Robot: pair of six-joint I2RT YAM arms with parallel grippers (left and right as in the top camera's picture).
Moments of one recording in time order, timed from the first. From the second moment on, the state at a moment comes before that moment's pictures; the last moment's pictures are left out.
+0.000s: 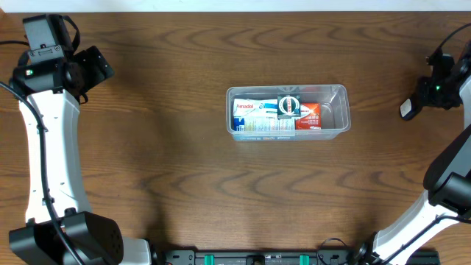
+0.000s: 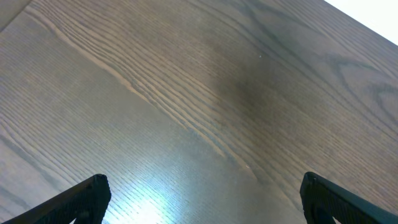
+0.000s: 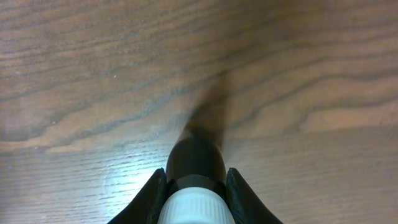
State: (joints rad) left arm 0.25 1.61 1.60 -0.96 -0.17 -0.33; right arm -0.47 2.06 1.66 -0.87 -0.14 -0.29
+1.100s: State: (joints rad) left arm 0.25 1.61 1.60 -0.96 -0.17 -0.33; right arm 0.00 1.78 1.91 -1.23 -0.11 -0.12
